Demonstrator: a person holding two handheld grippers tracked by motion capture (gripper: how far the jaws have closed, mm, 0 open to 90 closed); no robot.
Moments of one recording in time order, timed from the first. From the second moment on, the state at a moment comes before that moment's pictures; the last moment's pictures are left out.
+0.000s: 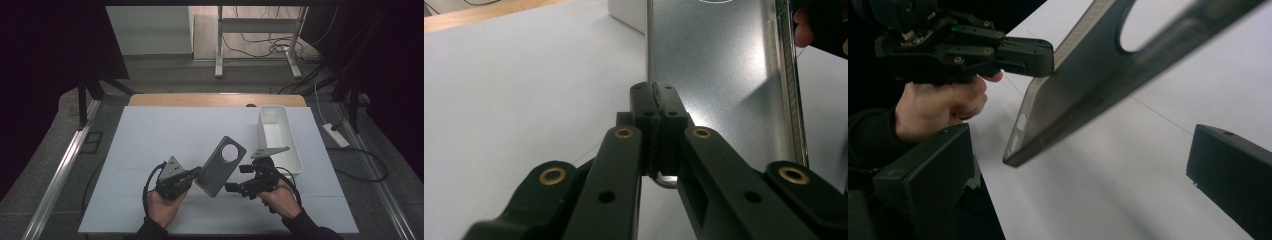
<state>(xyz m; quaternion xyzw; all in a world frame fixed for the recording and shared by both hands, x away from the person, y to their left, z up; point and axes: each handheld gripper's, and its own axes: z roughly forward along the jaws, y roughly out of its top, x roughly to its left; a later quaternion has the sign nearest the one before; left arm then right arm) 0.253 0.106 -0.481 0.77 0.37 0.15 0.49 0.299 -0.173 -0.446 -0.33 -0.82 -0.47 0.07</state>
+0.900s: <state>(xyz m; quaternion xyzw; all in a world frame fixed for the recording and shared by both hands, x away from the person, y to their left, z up) 0.250 0.099 -0.479 0.77 0.36 0.15 0.50 0.313 -0.159 -0.450 -0.39 -0.77 -0.49 0.11</state>
